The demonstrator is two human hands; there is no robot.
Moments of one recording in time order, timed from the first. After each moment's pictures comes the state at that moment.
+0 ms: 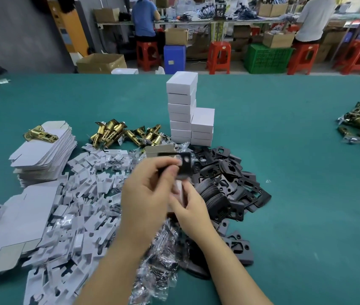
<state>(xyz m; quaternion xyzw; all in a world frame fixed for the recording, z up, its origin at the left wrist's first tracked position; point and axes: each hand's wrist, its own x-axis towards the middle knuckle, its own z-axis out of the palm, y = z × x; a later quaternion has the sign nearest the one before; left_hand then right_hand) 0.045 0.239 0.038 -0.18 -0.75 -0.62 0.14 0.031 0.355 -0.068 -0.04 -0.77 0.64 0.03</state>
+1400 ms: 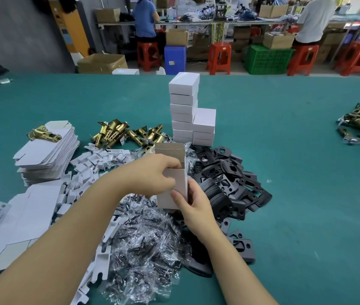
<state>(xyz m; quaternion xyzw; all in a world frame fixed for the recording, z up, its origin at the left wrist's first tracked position) -0.039 0.219 0.065 -0.30 -0.91 -0.22 -0.19 0.029 0.358 -0.077 -0.02 -0.72 0.70 0.07</state>
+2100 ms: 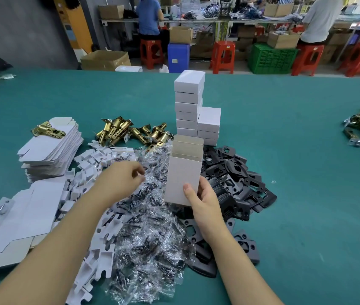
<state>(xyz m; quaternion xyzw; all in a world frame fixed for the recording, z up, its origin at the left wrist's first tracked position) -0.066 0.156 0.000 -0.12 -0.97 -0.19 -0.06 0.024 0.358 -0.076 -0.07 -0.65 0.75 0.08</state>
